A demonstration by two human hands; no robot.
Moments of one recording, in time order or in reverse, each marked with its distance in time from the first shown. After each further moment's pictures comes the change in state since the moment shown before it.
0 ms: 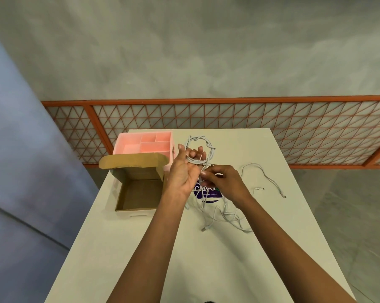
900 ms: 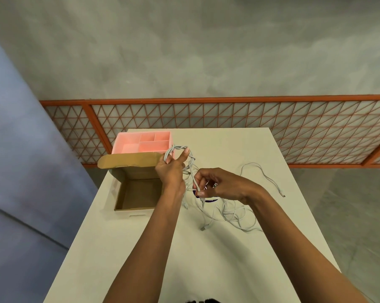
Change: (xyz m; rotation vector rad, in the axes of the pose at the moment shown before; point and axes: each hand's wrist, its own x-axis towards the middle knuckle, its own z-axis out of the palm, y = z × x) left_hand 0.010 0.003 -0.018 0.443 0.409 0.345; right_hand -0.012 -0.037 -0.015 -0.278 -0.564 0.017
